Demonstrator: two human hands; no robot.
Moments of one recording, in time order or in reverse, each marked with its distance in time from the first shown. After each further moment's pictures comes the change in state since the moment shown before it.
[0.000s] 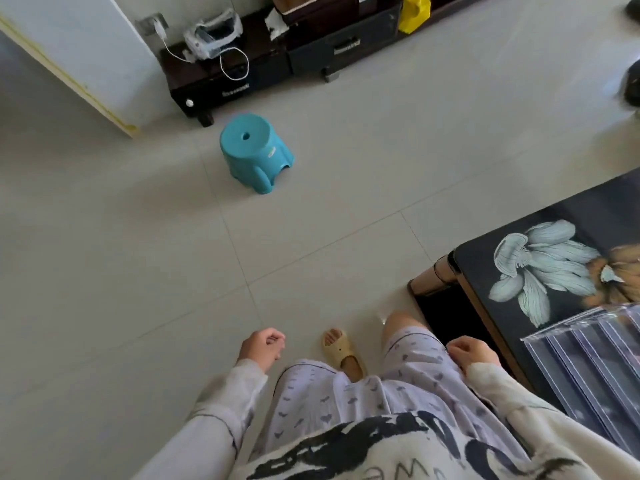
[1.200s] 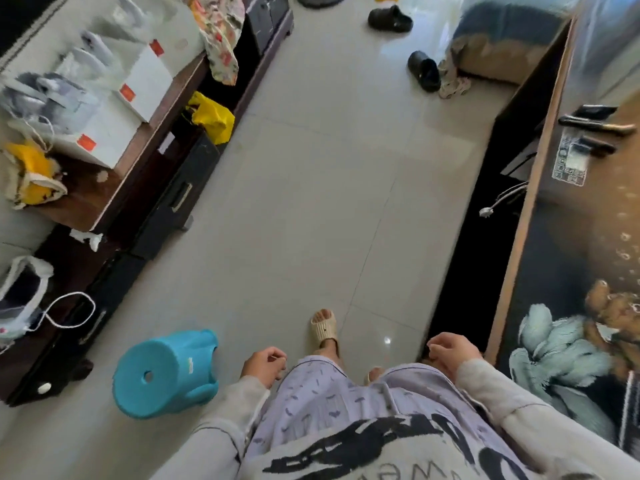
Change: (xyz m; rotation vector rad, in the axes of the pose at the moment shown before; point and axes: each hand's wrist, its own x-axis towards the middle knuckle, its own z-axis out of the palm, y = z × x) left_hand 0.306 0.488 -0.043 0.585 -0.348 0.311; right_hand 0.214 -0.238 -0.167 0.678 0.171 0.370
